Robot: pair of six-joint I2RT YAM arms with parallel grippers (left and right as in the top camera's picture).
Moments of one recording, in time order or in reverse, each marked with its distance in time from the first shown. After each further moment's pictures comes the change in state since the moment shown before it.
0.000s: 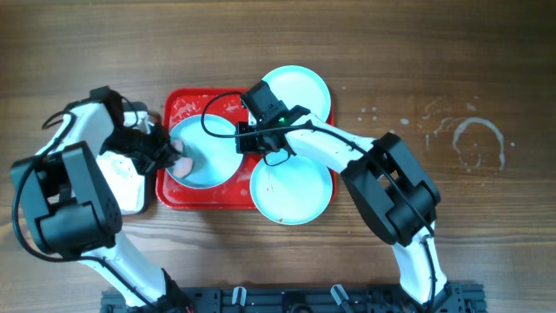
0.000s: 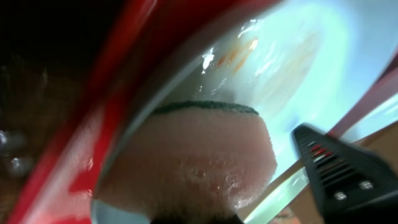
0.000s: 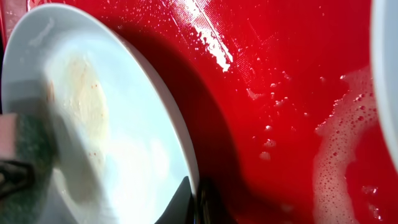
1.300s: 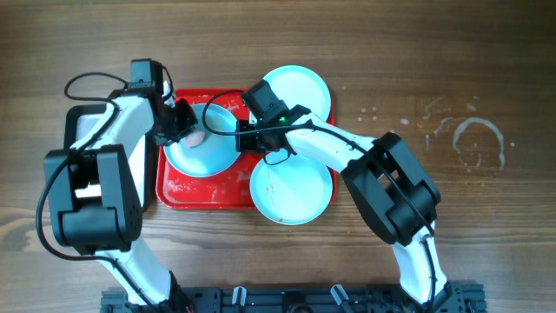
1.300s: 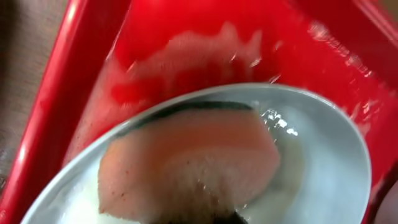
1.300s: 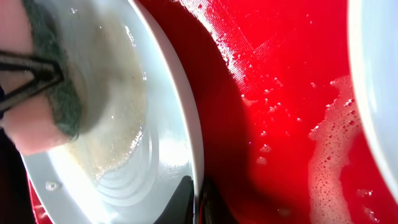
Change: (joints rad) left arm -0.241 -0.019 0.008 0.396 -0.368 -0.162; right arm -0.002 0.001 0.000 0.010 0.002 0.034
